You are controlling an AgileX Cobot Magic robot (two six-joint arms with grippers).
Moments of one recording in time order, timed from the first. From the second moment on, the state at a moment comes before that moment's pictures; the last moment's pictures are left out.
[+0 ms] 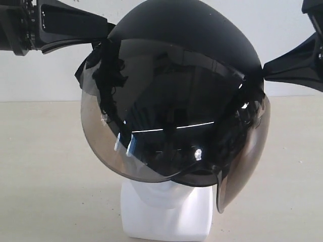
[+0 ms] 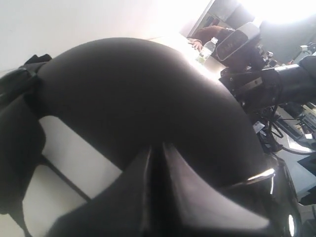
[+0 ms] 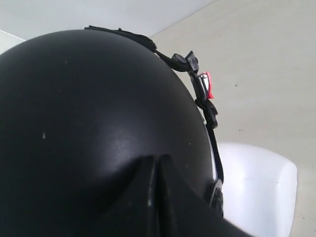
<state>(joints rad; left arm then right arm) 0.02 1.37 -1.10 1.69 -1.12 -1.97 -0.01 1.13 -0.92 1.12 0.90 -0.39</state>
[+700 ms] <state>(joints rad) 0.02 1.34 -1.15 1.74 -1.15 -1.97 0.00 1.16 -0.93 0.81 0.87 -0.20</state>
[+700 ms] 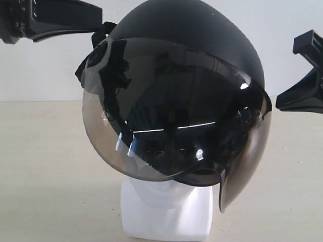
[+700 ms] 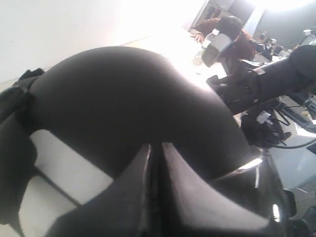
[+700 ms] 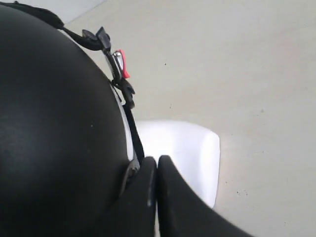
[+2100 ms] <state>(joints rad) 0.04 1.33 -1.00 1.67 -1.26 -1.95 -0.01 1.14 -0.86 1.19 0.89 -0.46</state>
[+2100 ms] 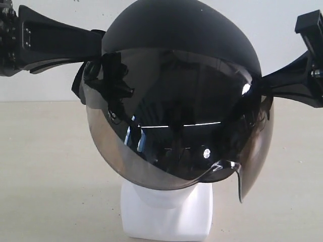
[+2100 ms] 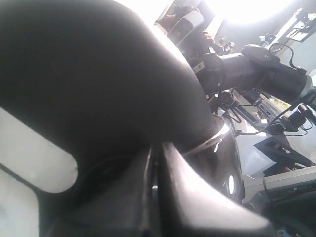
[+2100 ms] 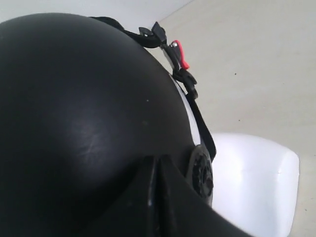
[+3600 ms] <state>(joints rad) 0.17 1.36 -0.90 1.72 -1.20 -1.87 -0.01 1.09 -0.86 1.33 1.02 -0.52</state>
